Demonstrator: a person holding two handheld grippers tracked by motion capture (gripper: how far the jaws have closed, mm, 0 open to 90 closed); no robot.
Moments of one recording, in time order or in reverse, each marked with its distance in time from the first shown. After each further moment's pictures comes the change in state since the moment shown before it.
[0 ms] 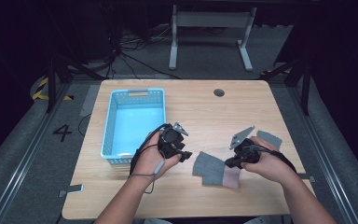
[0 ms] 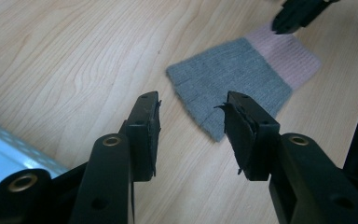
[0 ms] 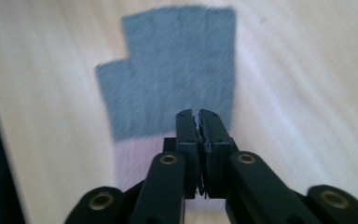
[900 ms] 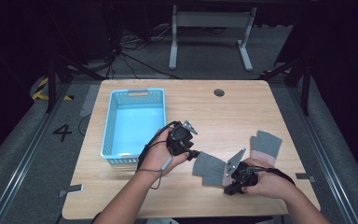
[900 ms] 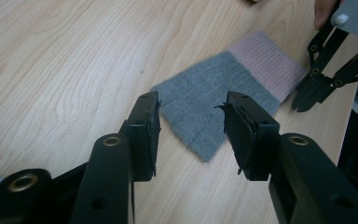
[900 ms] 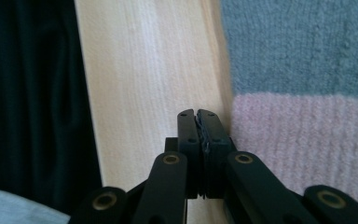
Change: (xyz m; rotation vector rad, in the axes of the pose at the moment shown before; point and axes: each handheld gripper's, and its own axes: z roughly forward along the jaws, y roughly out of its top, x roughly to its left) left arm -0.006 0.018 0.010 0.006 -0.039 0.055; right arm 0.037 -0.026 0.035 0.117 0.233 -0.145
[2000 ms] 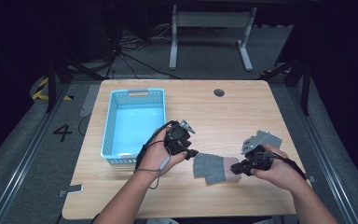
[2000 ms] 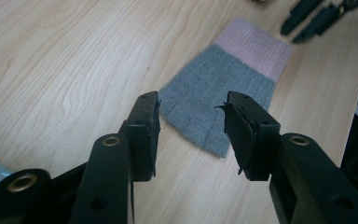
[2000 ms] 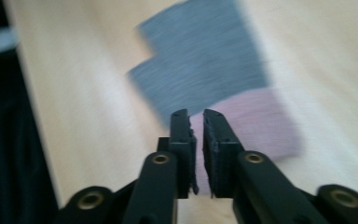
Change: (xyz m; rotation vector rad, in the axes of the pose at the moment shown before) left arm 0.003 -0.003 -0.002 -0.005 0.009 -0.018; right arm -0.022 -0.016 -0.055 -0.260 -0.222 0.211
